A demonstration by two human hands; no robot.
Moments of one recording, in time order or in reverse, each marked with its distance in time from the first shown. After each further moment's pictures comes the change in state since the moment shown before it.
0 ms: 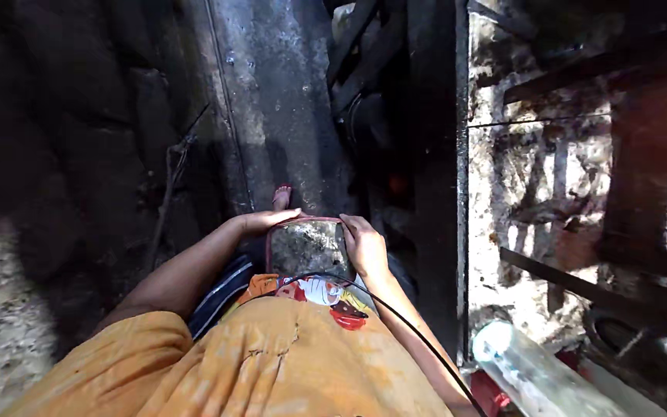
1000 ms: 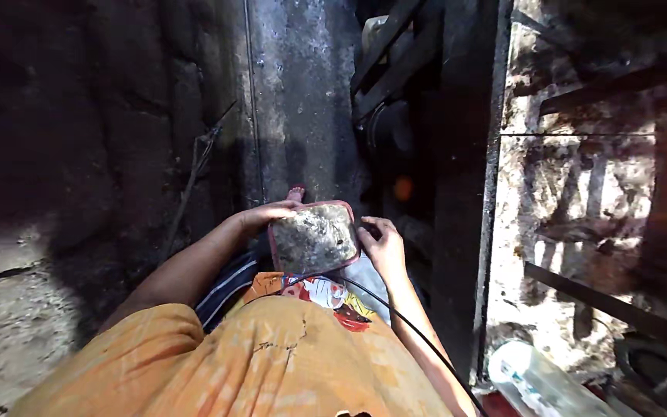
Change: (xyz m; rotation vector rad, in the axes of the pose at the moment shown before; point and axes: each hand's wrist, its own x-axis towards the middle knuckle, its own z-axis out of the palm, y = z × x) left_hand -0.020 -0.032 -0.016 -0.128 0.096 0.190; right_hand -0.001 0.014 0.001 0.375 0.004 0.117
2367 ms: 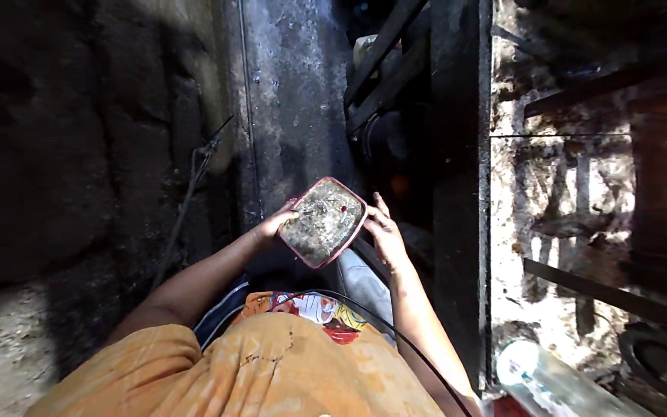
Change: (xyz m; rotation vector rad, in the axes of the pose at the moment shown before) left_hand 0.030 -0.040 0.017 -0.315 0.214 0.124; right_hand 0.040 0.028 0.014 0.583 -0.061 -0.111
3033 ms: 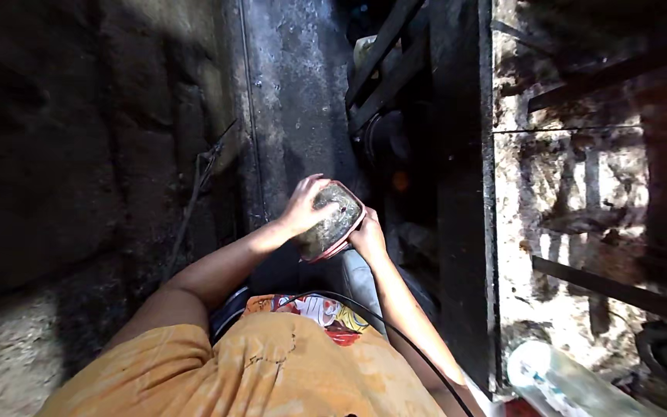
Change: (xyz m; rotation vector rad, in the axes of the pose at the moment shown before) left_hand 0.032 0.046 0.049 0.929 0.237 0.581; right_hand 0.008 -0.015 0.043 -0.753 0.017 0.190
